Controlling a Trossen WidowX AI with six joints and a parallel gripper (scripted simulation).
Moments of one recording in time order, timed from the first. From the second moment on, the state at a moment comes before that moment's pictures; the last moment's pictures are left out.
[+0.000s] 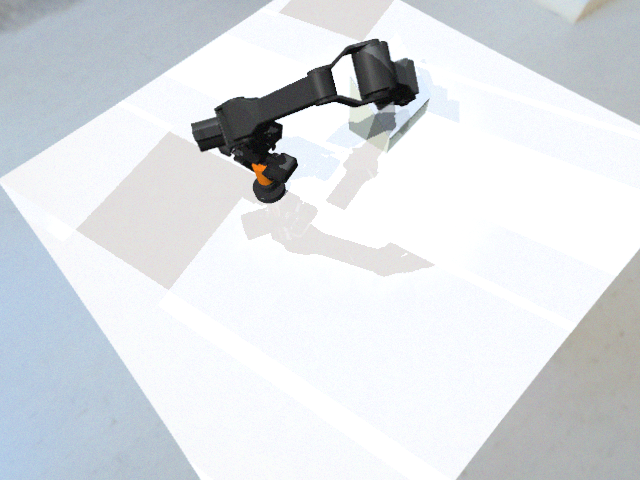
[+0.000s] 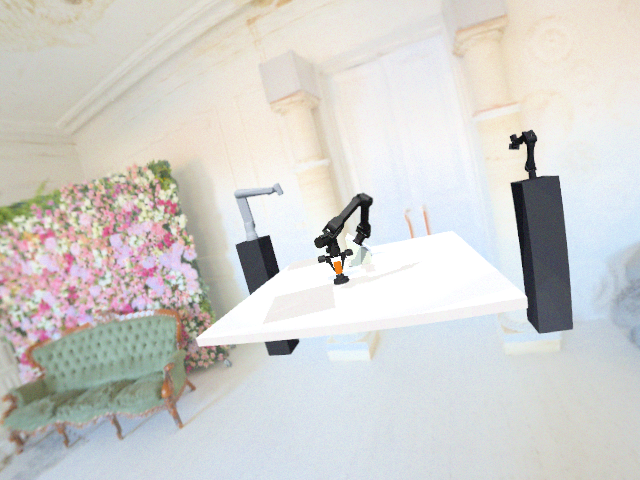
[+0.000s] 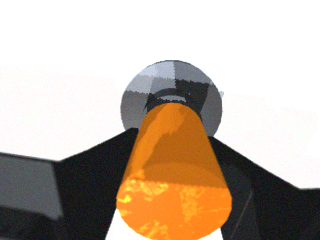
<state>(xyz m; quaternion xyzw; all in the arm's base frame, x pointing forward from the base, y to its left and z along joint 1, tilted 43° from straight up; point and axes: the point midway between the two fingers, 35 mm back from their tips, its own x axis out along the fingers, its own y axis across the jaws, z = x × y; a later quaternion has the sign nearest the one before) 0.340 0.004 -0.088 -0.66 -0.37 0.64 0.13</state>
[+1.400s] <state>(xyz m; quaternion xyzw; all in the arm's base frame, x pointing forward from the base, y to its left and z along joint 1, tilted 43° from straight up) 0.337 0.008 -0.090 -0.65 -0.37 0.65 0.14</state>
